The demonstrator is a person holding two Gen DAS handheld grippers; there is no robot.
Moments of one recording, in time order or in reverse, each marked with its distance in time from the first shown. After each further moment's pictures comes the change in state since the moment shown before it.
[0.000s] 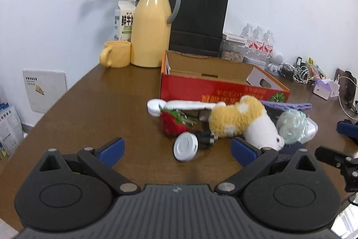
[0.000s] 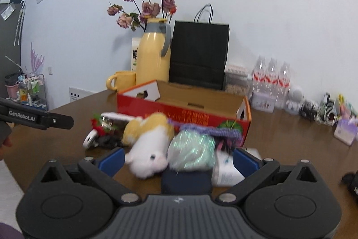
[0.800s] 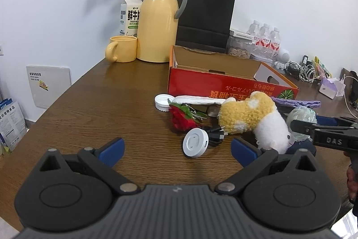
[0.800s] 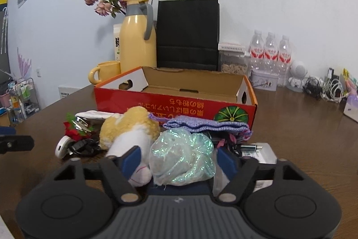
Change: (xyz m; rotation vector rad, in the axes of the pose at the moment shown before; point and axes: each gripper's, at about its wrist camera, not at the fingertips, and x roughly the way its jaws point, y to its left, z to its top) left arm 0.006 0.008 -0.003 -0.015 0.010 0.025; right arm 0.078 -0.021 0.008 0.100 0.083 -0.017
